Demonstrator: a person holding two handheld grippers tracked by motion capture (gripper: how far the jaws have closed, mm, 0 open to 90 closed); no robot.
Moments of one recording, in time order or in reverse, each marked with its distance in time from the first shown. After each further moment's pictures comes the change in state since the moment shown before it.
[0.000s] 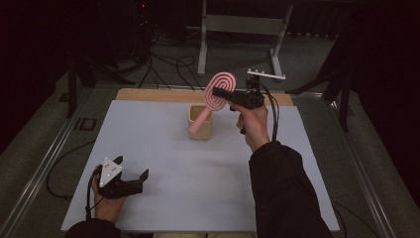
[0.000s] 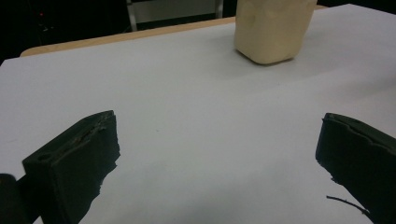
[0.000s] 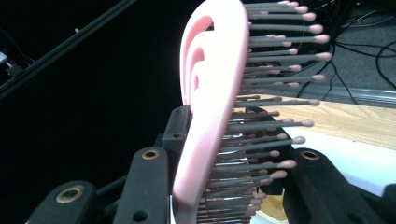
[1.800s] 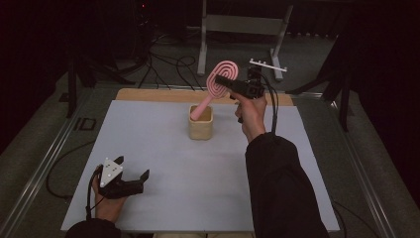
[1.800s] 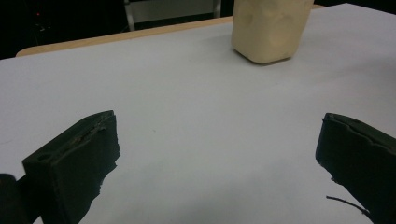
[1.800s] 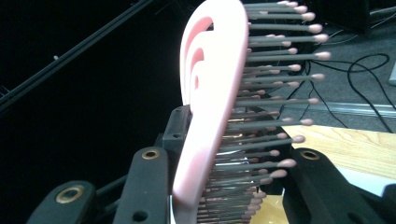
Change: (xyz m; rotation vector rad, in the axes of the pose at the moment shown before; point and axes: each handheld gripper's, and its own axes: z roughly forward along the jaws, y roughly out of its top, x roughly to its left) left arm -0.001 0.000 0.001 -0.001 -0.008 0.000; right arm -0.011 0.021 0.011 -0.075 -0.079 0.026
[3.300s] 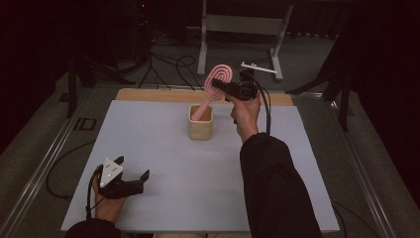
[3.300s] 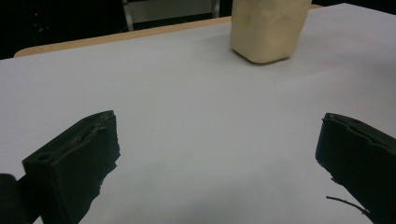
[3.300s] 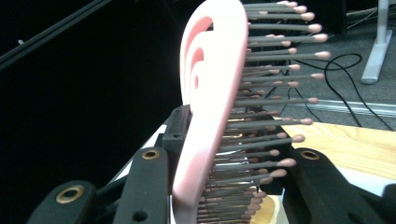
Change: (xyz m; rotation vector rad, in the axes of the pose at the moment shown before) left arm 0.000 0.000 0.000 0.000 -0.005 0.002; right arm -0.003 -0.011 0.020 0.028 -0.075 -0.044
